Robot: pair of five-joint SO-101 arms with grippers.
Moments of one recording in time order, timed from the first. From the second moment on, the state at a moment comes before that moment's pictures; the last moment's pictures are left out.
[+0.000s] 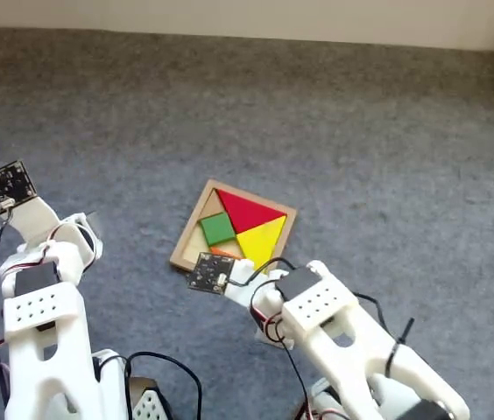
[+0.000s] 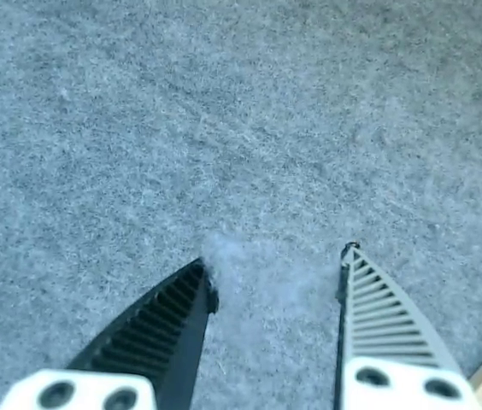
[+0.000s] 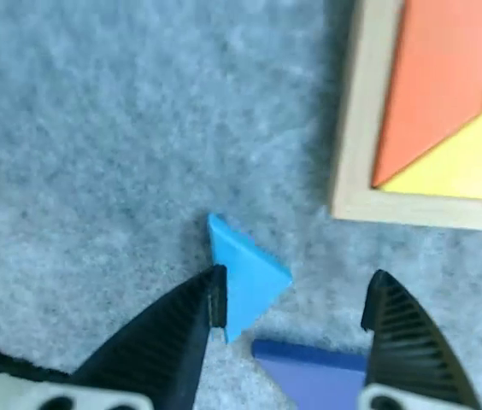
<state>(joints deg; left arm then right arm) -26.6 -46.5 67.8 37.7 15.6 -41.4 -30.4 61.9 61.1 42.7</state>
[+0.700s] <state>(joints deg) -26.6 -46.5 67.8 37.7 15.6 -41.8 -19.9 60.9 60.6 44.1</state>
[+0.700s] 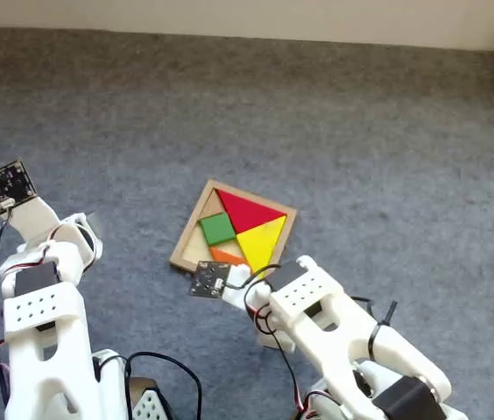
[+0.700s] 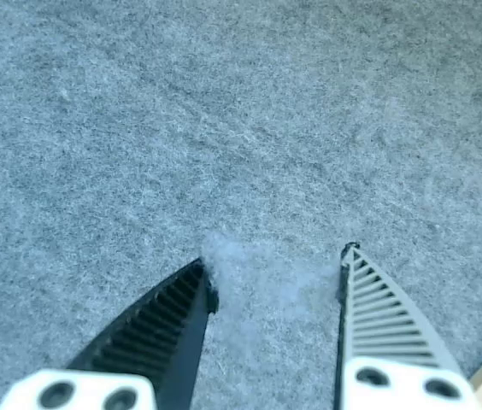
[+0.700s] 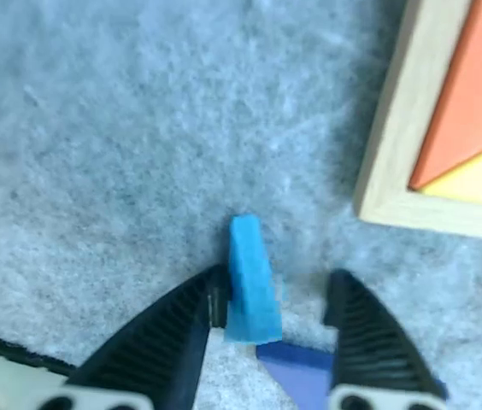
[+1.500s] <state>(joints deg) -26.6 -46.5 67.8 37.7 15.6 -38.6 -38.9 61.8 66.9 53.1</state>
